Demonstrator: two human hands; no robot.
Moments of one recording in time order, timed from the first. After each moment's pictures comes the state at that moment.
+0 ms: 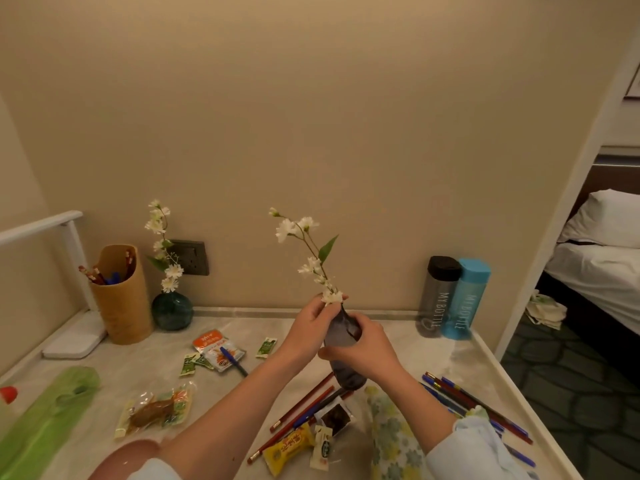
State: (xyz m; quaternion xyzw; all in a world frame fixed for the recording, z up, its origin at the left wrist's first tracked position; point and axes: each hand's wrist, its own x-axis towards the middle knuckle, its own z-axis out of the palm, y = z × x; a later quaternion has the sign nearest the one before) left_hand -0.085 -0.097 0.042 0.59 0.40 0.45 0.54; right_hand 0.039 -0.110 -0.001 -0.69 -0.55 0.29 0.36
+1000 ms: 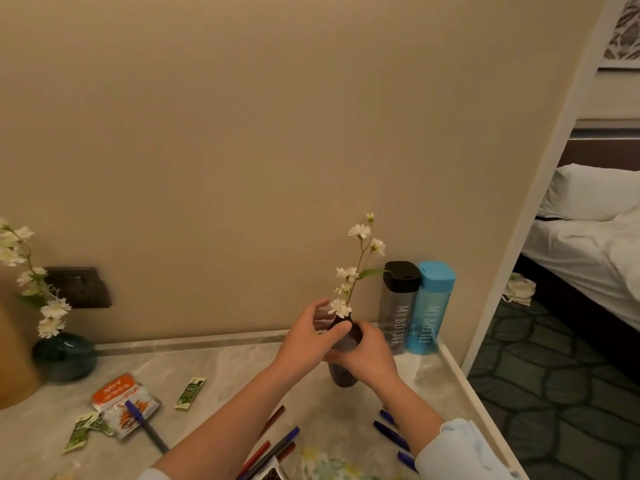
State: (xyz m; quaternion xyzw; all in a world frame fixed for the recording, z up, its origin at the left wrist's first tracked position) left_hand 0.041 0.000 -0.011 0.65 0.46 0.35 0.49; right_hand 0.164 -0.040 -0.033 -0.74 -0.49 0.28 0.37
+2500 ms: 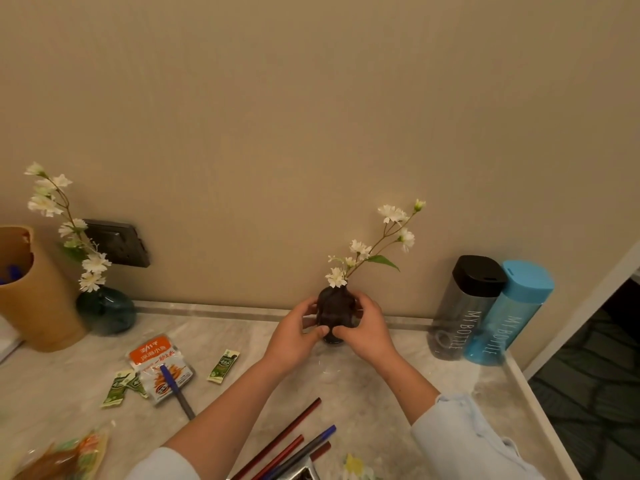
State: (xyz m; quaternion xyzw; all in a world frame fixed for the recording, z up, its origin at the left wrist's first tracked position) left_hand -0.037 0.060 -0.090 0.63 0.50 0.37 0.46; right_hand 0.116 0.039 -0.065 -0.66 -0.54 0.34 0.39
